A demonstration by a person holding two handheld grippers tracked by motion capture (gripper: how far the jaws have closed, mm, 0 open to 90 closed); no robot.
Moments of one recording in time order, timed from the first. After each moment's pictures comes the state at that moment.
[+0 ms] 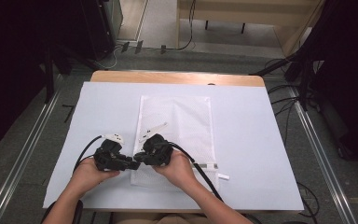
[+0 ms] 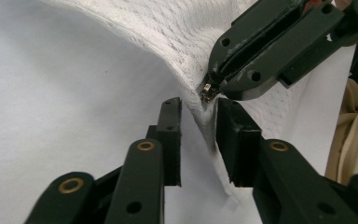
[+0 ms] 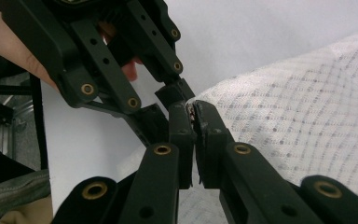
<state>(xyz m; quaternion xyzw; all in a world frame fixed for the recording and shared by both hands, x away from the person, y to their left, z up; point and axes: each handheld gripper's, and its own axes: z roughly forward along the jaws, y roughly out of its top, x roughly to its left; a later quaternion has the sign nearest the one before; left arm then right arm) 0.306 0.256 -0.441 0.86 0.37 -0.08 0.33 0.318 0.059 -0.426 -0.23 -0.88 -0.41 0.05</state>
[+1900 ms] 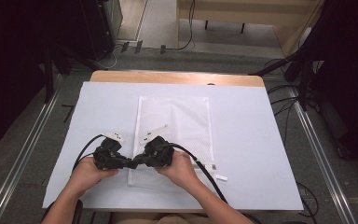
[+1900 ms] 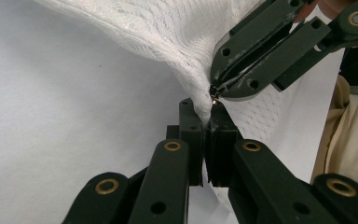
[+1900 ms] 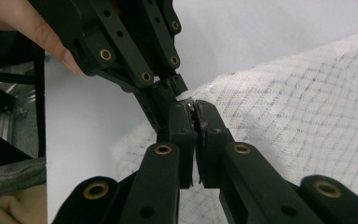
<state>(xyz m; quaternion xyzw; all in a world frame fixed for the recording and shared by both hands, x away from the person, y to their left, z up) 0.308 0.256 -0.439 0.86 0.37 -0.10 0.33 0.317 0.054 -0.433 -0.20 -0.89 -0.41 0.05</state>
